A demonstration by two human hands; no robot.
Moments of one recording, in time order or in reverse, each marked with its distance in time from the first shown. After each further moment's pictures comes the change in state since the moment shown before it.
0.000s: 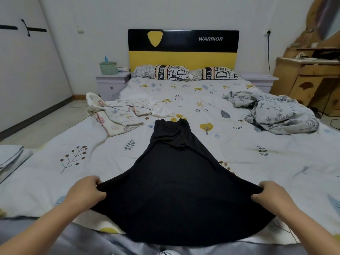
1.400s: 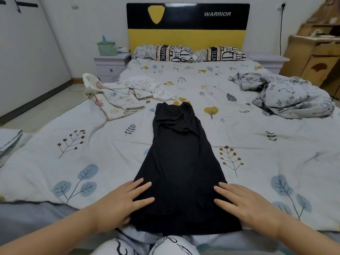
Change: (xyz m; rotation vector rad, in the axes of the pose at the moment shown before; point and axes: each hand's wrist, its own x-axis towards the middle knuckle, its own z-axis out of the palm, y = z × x) left_hand -0.019 0.003 0.066 0.675 -0.159 1.102; right_hand -0.009 0.009 0.066 -0.546 0.163 -1.301
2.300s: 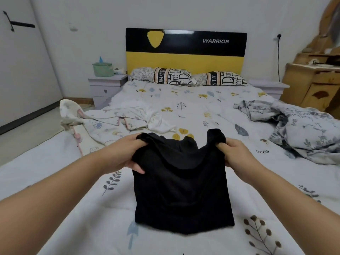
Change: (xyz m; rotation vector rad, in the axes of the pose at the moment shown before) left_hand 0.177 -0.168 -0.130 -1.696 0.359 -0.596; right_hand 0.229 0.160 -0.046 1.369 0.389 0.888
